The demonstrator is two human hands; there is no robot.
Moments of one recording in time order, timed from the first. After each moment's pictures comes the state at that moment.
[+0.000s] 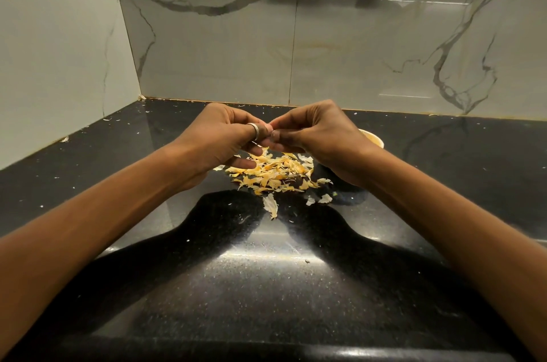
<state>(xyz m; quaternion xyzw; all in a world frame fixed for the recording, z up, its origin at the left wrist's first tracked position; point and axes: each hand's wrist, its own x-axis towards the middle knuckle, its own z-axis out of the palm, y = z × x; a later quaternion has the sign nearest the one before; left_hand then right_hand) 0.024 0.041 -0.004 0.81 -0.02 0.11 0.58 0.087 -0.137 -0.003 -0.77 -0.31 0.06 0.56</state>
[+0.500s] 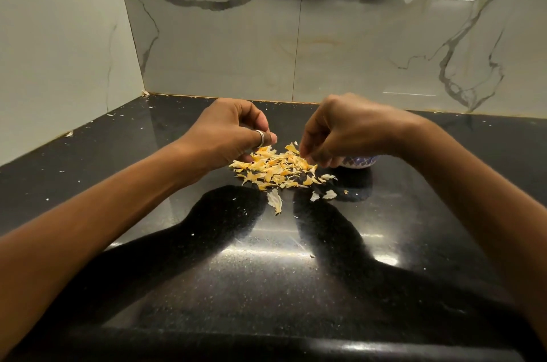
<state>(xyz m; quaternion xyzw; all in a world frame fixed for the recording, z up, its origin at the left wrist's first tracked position) 0.025 0.039 -0.006 0.85 -0.03 0.15 0.50 0.077 -0.164 0.037 -0.91 -0.35 0.08 0.19</state>
